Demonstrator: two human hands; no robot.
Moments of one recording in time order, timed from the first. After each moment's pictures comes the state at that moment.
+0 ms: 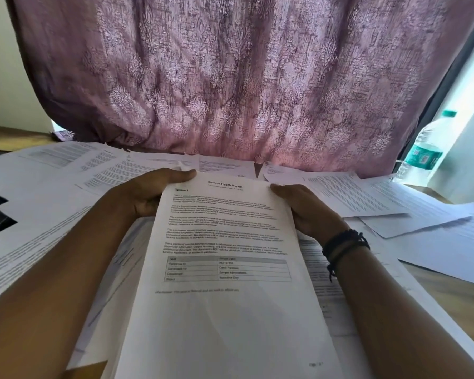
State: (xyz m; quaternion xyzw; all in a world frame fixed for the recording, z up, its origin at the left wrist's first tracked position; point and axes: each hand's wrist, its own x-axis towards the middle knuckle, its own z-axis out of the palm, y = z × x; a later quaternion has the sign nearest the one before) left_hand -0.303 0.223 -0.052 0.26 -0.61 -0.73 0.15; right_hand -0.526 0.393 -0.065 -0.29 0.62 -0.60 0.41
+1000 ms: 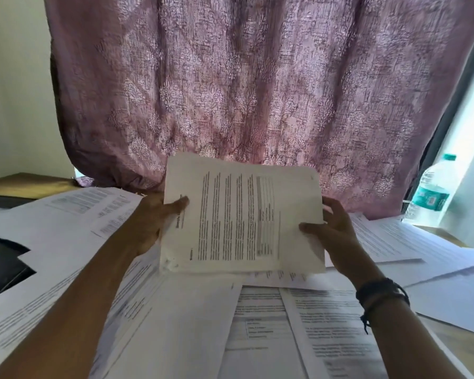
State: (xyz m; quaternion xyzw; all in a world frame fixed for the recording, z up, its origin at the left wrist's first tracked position) left_hand -0.294 0.208 -0.040 0.20 -0.62 -0.63 0.41; right_hand -0.550 0.412 -0.044 -0.39 0.62 -0.66 0.16
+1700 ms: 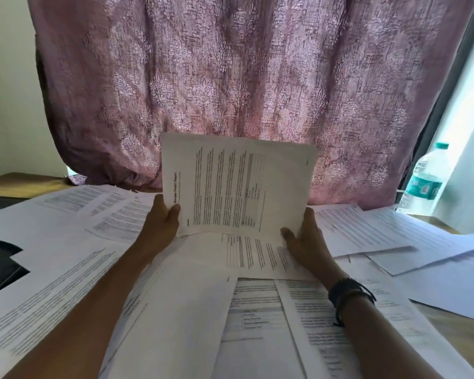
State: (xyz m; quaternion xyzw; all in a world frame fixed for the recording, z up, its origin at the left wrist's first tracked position) left_hand -0.316 0.221 -0.066 0.37 -0.73 -0.37 0.44; right_hand -0.529 0.397 -0.078 -0.43 0.75 -0.50 0.03
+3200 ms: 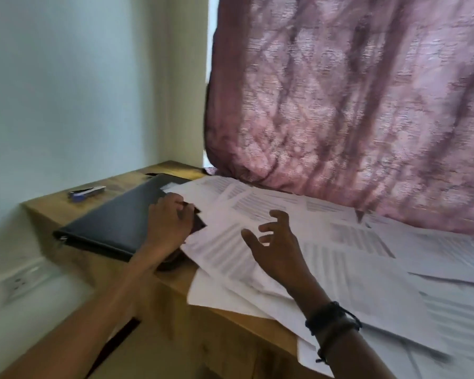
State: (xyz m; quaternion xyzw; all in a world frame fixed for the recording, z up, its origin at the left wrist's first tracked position) left_hand -0.077 0.274 -0.039 0.55 -0.68 -0.12 0.46; right_hand -0.252 0.390 -0.029 -0.55 0.67 -0.46 0.17
